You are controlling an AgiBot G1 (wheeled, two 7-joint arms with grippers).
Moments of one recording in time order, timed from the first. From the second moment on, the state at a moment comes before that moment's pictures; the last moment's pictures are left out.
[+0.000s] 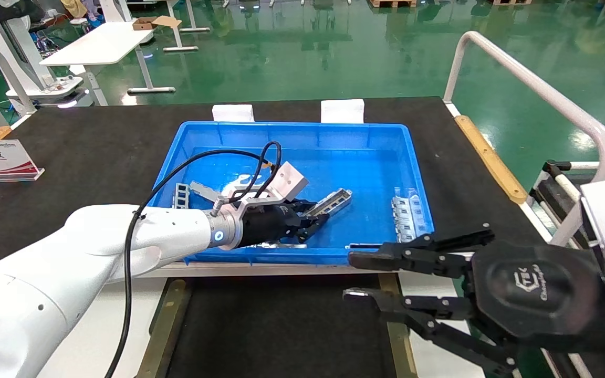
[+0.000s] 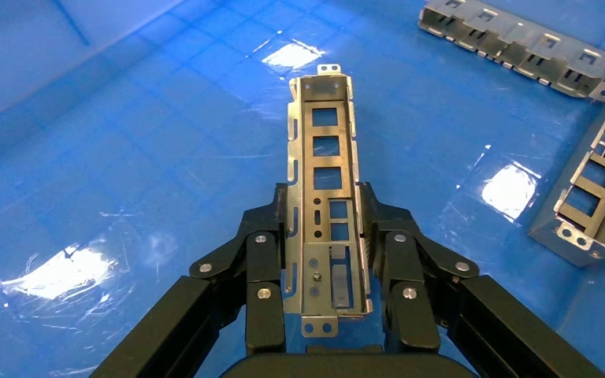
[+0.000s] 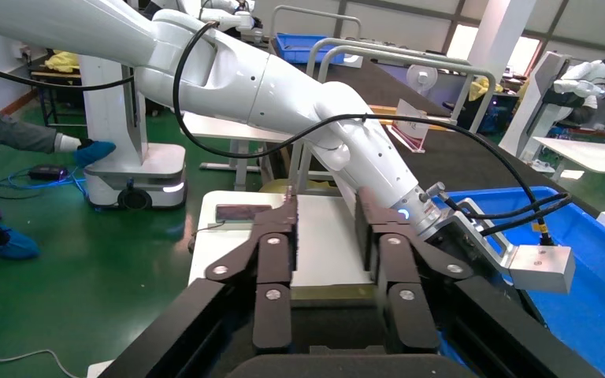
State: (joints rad) left arm -1.54 1.37 1.09 -0.37 1.04 0.65 -0.13; right arm 1.10 -0.58 -0.36 1.27 -0.67 -1.46 0.14
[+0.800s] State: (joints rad) left arm -1.61 1.33 1.07 -0.40 0.83 0.72 -0.03; right arm 1.10 -0.58 -0.36 1.27 -0.67 -1.46 0.14
